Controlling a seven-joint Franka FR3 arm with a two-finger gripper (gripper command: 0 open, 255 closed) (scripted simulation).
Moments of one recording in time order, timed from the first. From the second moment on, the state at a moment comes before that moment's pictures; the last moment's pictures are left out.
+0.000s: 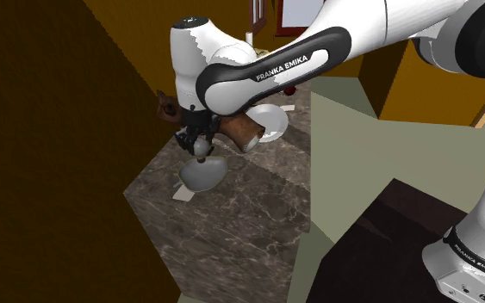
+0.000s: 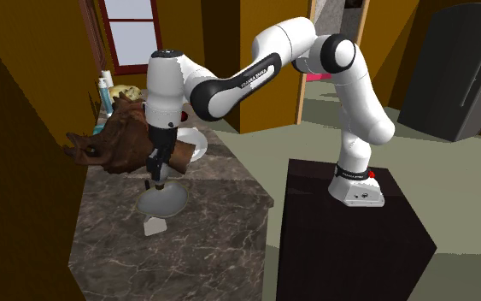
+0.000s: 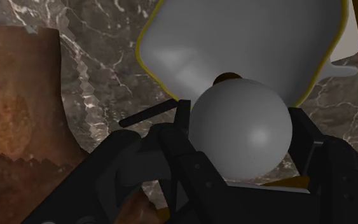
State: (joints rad) arm 0.32 0.50 0.31 -1.45 -0.32 2.10 0.67
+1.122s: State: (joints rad) arm 0.32 0.52 0.31 -1.49 -0.33 2.16 0.68
